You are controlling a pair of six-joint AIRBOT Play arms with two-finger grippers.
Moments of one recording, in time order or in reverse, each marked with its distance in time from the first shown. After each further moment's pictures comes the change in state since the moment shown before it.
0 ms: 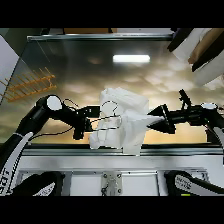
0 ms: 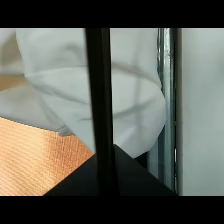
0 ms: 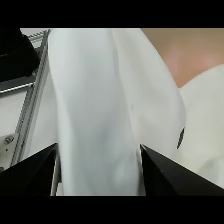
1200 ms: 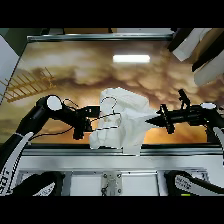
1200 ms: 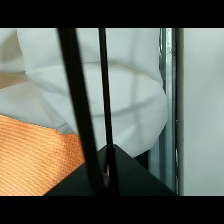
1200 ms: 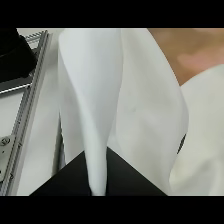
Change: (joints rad) left arm 0.000 0.000 0.000 0.007 0.003 0.000; right arm 0.006 -0.001 0.000 0.008 -0.018 0.003
